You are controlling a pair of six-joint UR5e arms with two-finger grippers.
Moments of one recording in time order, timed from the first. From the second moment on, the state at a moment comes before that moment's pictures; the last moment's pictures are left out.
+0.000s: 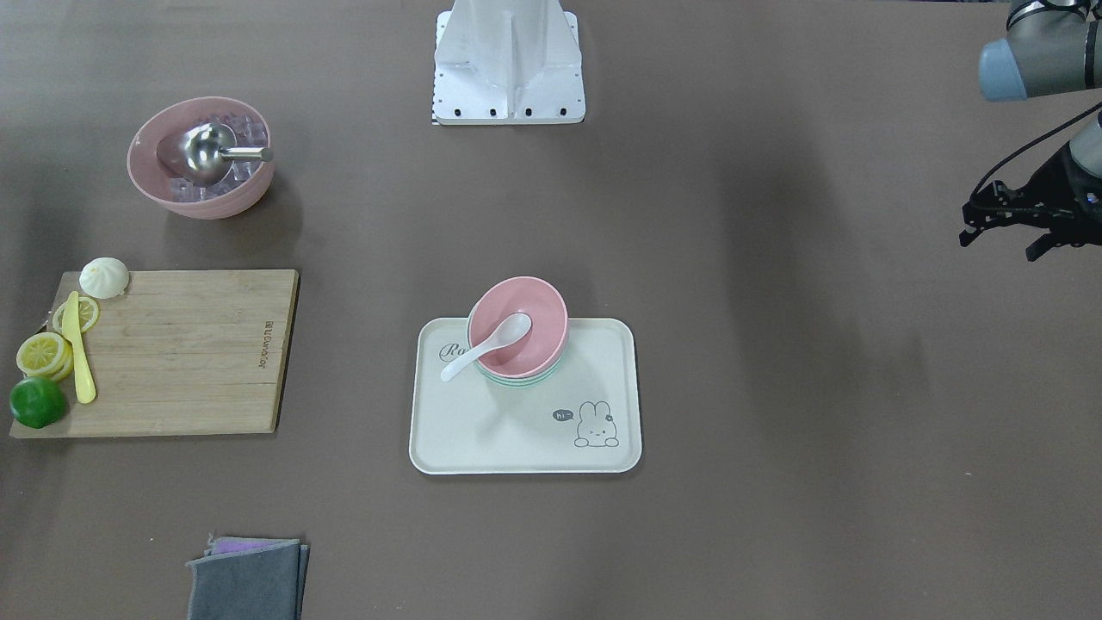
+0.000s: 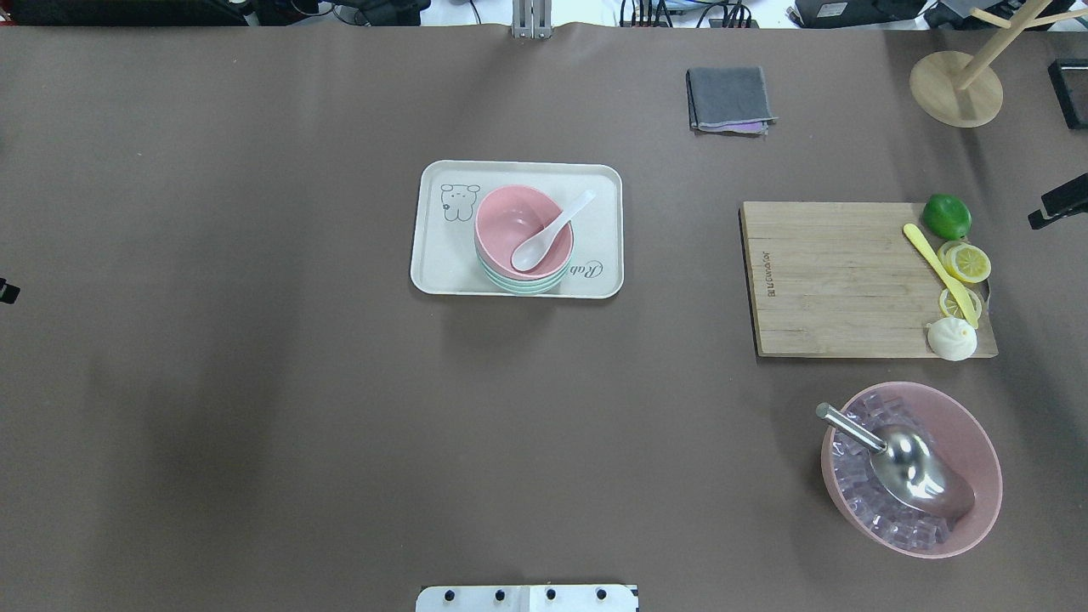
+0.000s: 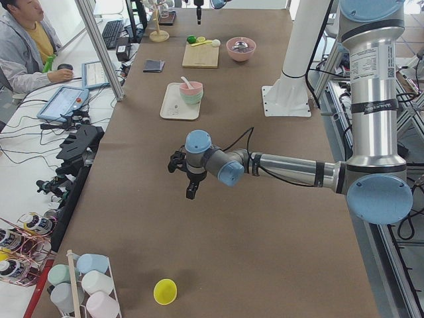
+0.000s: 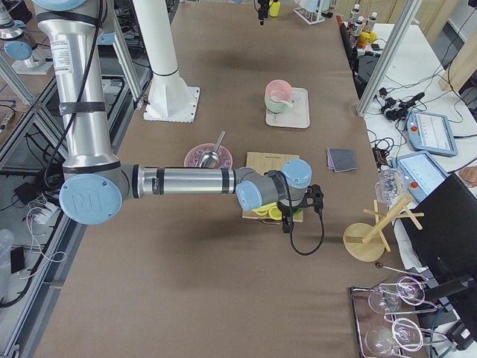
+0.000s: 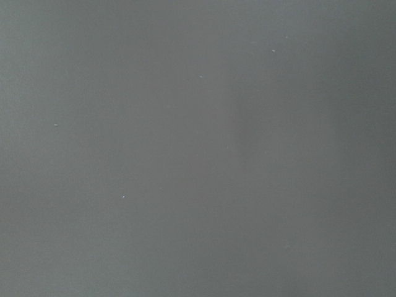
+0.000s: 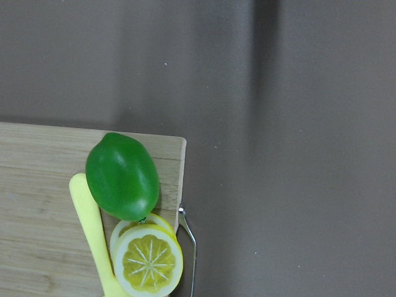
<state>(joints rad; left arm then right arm) -1.17 -1.45 -1.75 -2.03 -2.25 -0.34 1.34 -1.48 1.48 -1.25 2.39 0.32</state>
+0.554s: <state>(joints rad) -1.17 -1.45 -1.75 -2.03 -2.25 -0.34 1.33 -1.47 1.47 -1.25 2.38 0.32</state>
